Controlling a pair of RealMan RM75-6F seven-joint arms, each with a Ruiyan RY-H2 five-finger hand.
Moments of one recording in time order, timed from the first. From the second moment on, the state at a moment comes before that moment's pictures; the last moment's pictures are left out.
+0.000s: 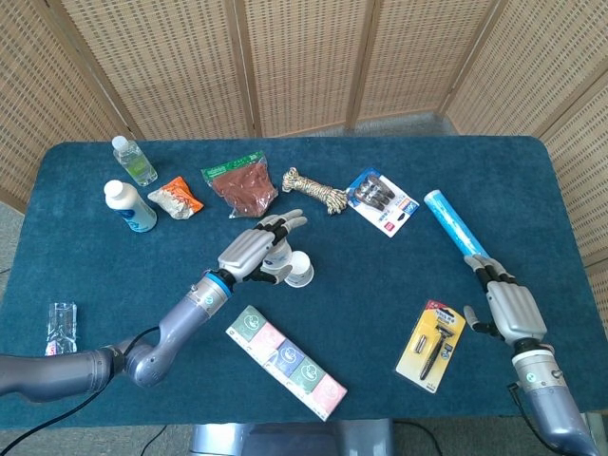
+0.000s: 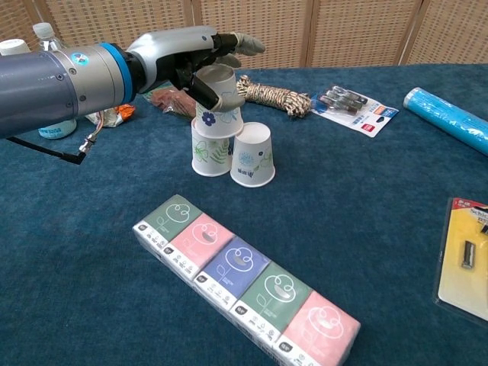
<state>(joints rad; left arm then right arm) -0.93 -1.56 -0.27 -1.52 1.07 0.82 -0.08 0.36 -1.02 0.10 -1.94 -1.07 1.14 -0.18</state>
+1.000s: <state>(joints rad) -1.03 -1.46 -0.22 -1.61 0.86 0.83 0.21 0.36 -1.02 0.11 -1.94 -1.07 1.14 -0.17</state>
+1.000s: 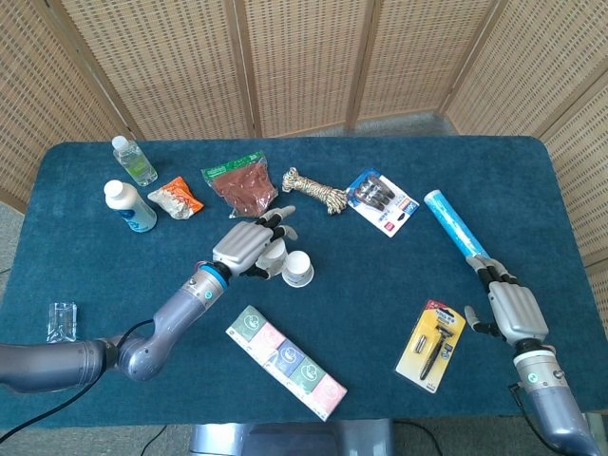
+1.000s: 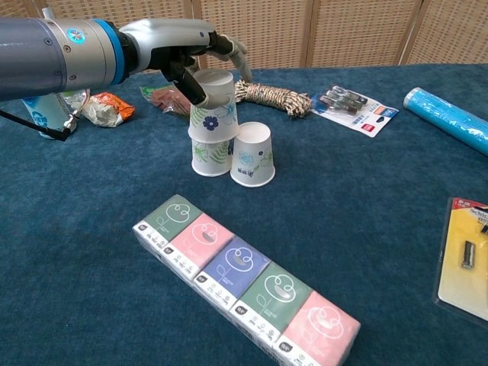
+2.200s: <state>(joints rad) -1.01 -1.50 -0.24 -1.55 0.93 0.81 0.14 0.34 -1.01 0.11 -1.93 -1.08 1.14 -0.14</state>
